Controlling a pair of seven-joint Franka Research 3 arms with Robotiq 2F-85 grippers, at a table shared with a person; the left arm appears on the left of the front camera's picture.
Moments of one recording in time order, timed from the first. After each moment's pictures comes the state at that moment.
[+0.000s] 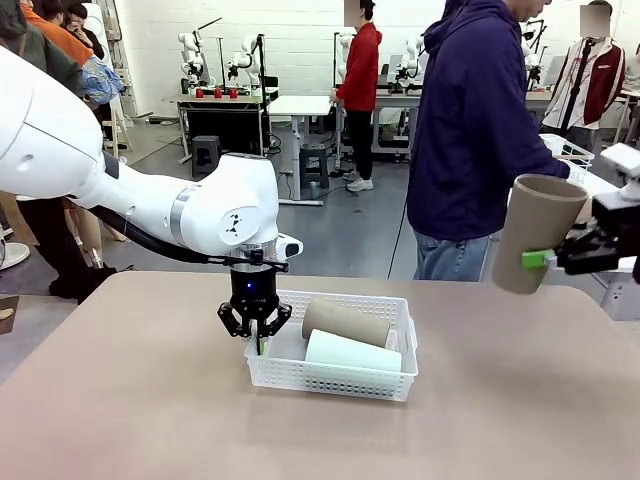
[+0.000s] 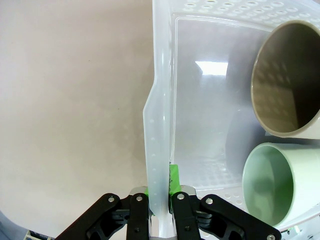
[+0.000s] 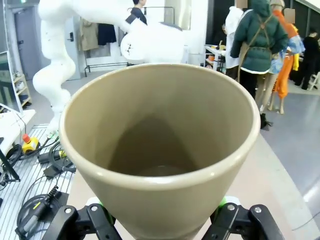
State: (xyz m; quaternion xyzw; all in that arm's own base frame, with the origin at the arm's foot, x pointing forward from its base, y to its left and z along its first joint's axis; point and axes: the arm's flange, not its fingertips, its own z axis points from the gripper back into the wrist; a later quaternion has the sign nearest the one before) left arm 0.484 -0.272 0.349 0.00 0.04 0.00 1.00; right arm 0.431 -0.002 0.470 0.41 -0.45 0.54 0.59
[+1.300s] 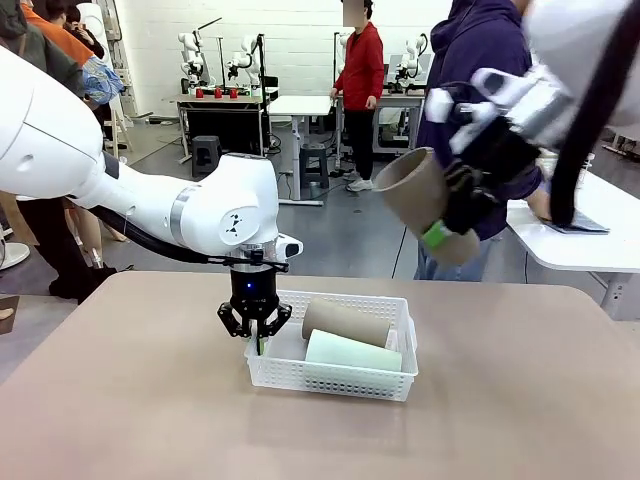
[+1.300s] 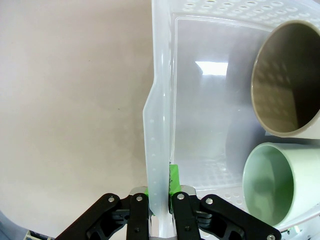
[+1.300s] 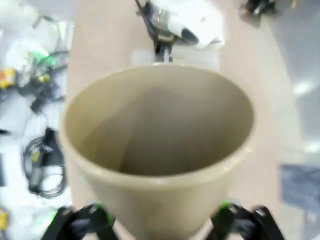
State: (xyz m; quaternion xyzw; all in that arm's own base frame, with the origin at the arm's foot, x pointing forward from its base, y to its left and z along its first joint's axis) left arm 0.484 -0.272 0.349 0.00 0.04 0.00 1.00; right arm 0.423 0.230 0.578 0.13 -0.18 0.65 0.72
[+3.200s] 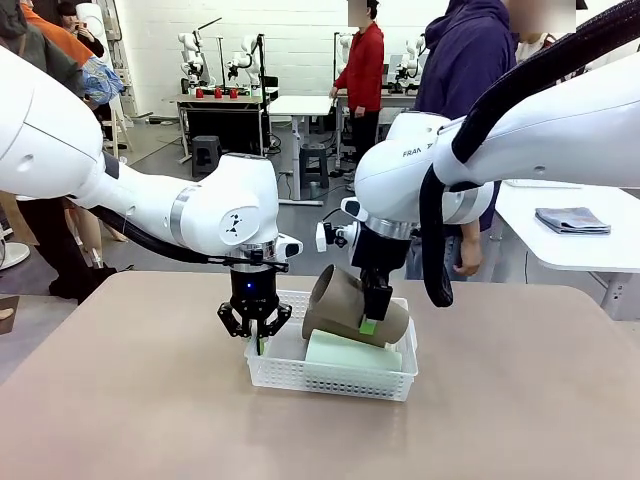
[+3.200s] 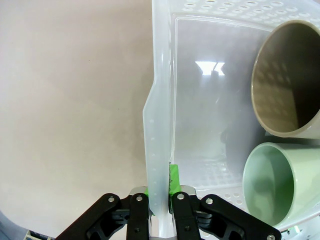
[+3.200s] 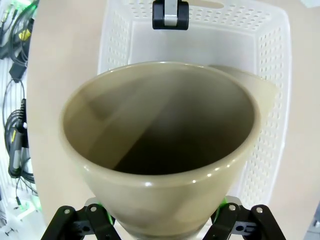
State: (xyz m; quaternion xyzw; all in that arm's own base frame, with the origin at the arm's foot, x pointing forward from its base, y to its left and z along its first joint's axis) left arm 0.484 -0.272 0.349 0.00 0.04 0.00 1.00; right arm 0.485 0.334 0.410 0.10 -0.04 0.71 0.69
